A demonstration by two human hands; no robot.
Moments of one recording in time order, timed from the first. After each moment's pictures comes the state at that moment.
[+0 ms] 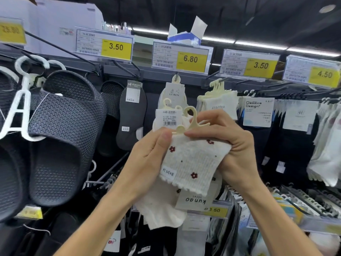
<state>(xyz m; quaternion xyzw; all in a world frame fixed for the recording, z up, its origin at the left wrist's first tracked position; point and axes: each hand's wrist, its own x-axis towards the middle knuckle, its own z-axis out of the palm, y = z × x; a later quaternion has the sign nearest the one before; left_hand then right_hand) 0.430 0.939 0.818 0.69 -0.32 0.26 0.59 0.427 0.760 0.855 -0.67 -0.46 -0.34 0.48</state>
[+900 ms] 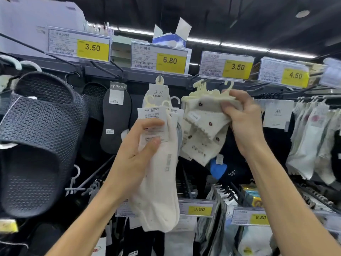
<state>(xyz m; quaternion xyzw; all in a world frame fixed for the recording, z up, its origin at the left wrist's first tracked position) 0.444 0.930 0.816 0.66 -0.34 0.34 0.58 0.482 0.692 0.902 -0.67 -0.19 -0.40 0.60</state>
